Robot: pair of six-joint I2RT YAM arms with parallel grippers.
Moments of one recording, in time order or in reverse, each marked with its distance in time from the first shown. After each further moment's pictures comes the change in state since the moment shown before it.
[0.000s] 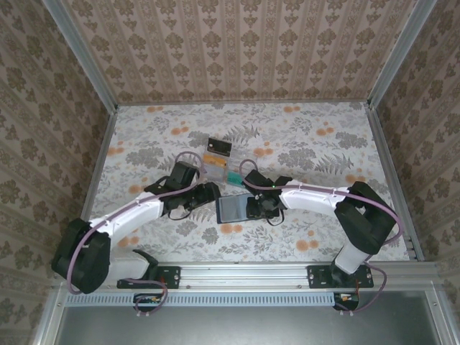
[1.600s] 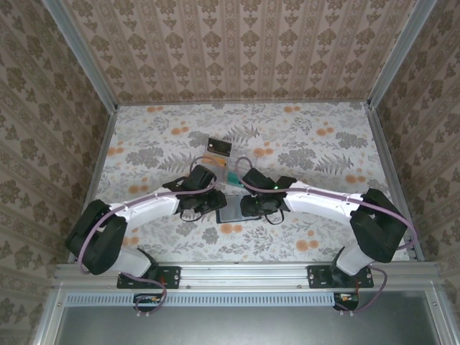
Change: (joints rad) left arm -0.095 0.117 0.048 -0.027 -0.063 -0.052; right arm 0.070 -0.082 0.056 -0.032 0.063 -0.101
